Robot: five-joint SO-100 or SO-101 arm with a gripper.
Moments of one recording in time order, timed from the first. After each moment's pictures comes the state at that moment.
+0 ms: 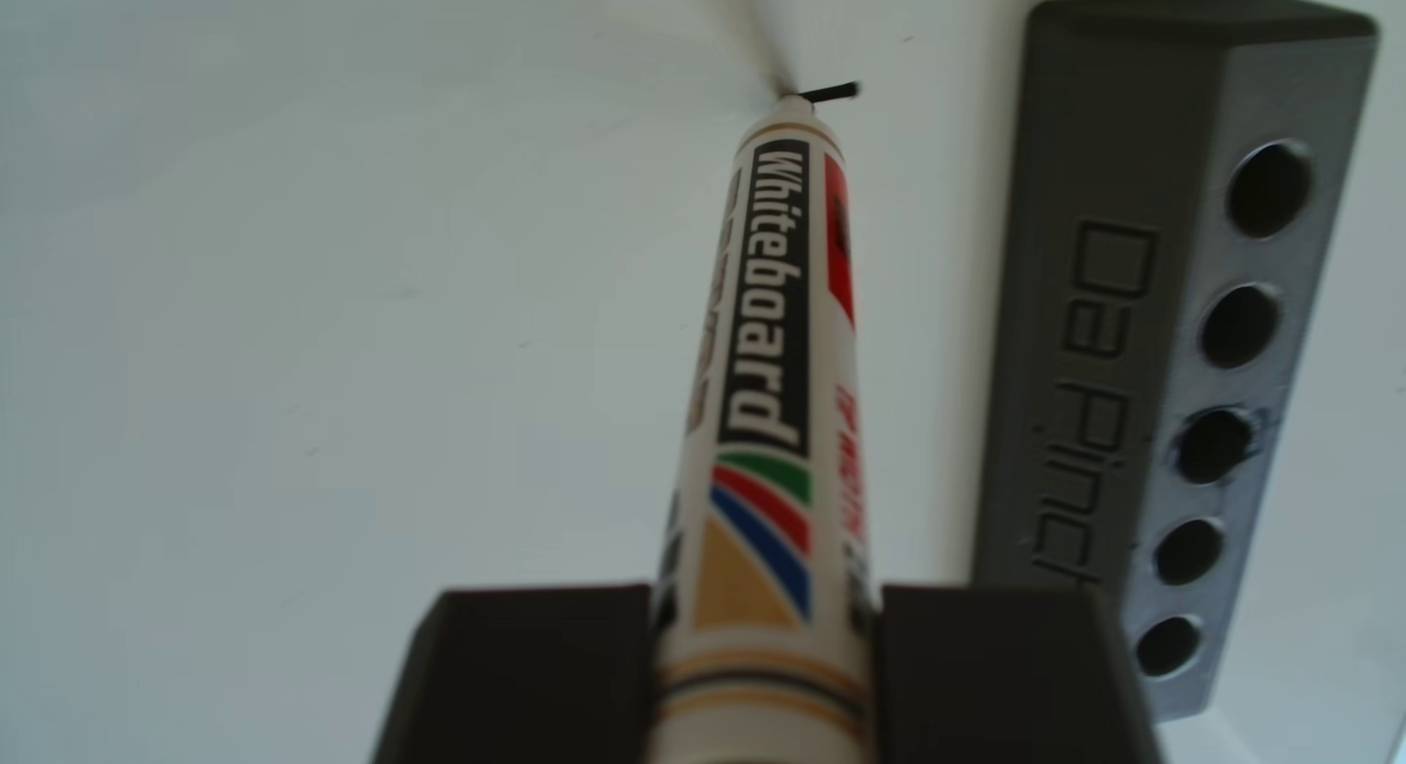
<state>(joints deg) -11.2 79.4 69.9 93.2 -76.1</state>
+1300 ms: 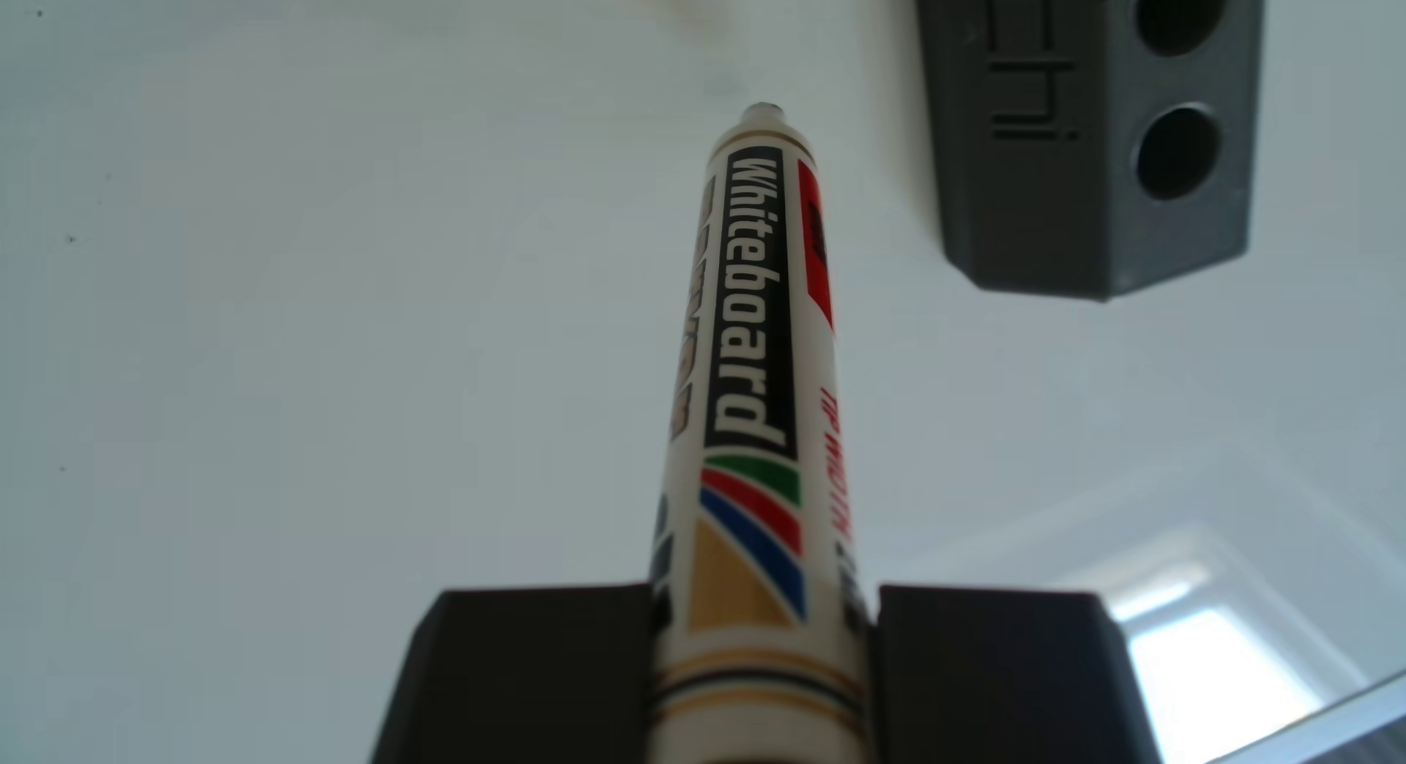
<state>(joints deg) 7.2 77.8 67.1 90.9 -83.1</state>
